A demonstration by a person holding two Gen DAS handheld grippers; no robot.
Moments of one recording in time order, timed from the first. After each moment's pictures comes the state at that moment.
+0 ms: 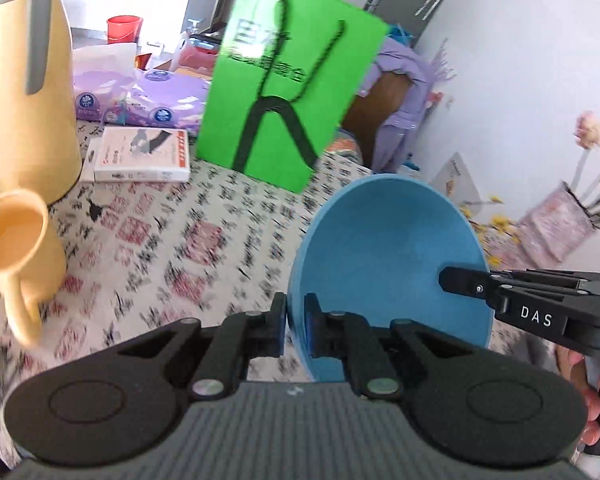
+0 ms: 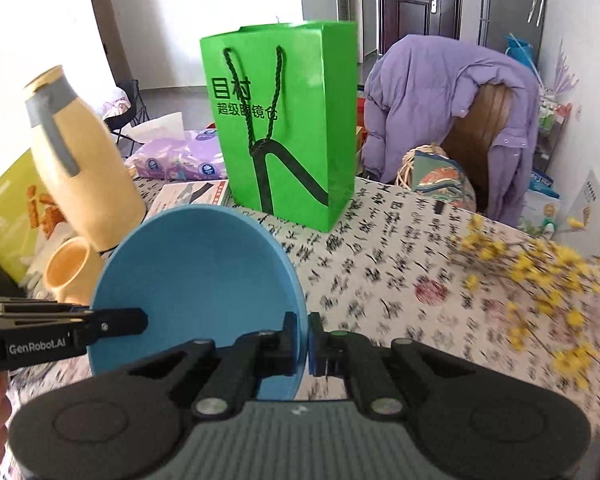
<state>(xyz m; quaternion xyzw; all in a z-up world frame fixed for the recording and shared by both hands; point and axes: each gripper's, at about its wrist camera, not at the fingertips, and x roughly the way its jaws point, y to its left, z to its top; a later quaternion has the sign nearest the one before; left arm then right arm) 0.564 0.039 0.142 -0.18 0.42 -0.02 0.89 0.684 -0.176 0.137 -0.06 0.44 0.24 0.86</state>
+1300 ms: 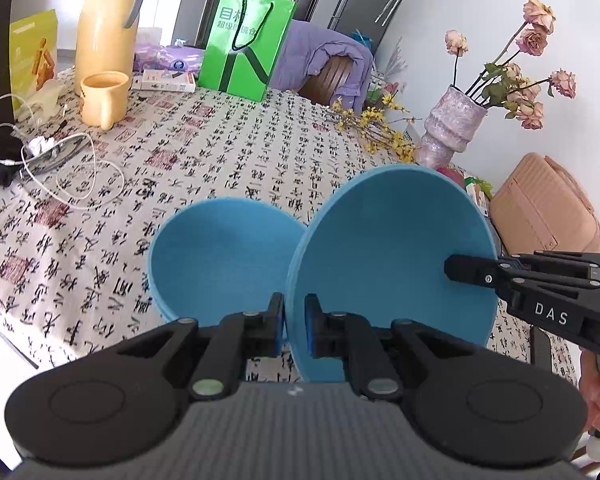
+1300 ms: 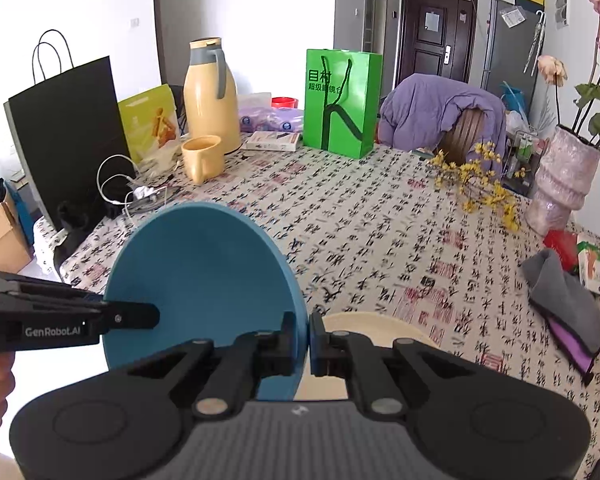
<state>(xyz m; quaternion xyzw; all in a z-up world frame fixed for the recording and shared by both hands) 0.195 -0.063 0.132 -0.16 0.38 -0.04 0.91 0.279 -0.294 0.155 -0.09 0.37 0.26 0.89</state>
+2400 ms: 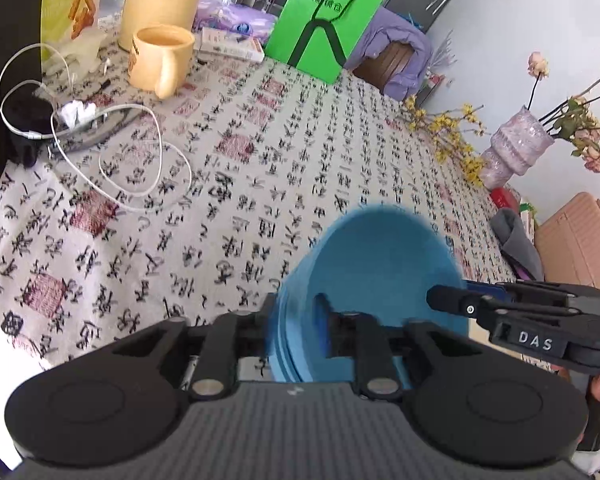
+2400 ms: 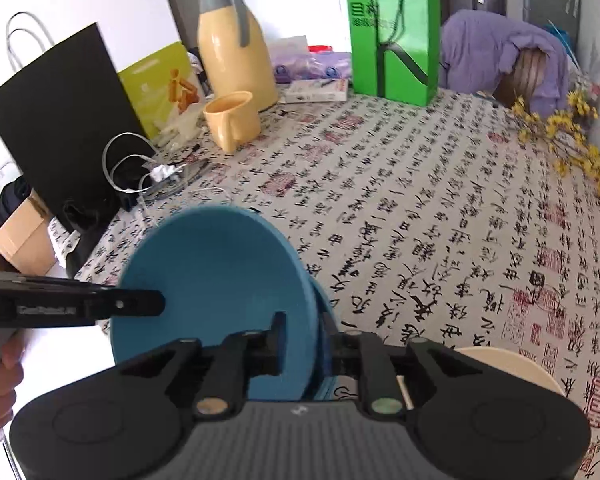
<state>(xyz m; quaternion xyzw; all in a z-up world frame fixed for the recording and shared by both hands) 0.268 0.047 0.098 -0.21 0.43 -0.01 0.88 0.374 -0.198 0.099 -0.05 0.46 0.30 0.83</state>
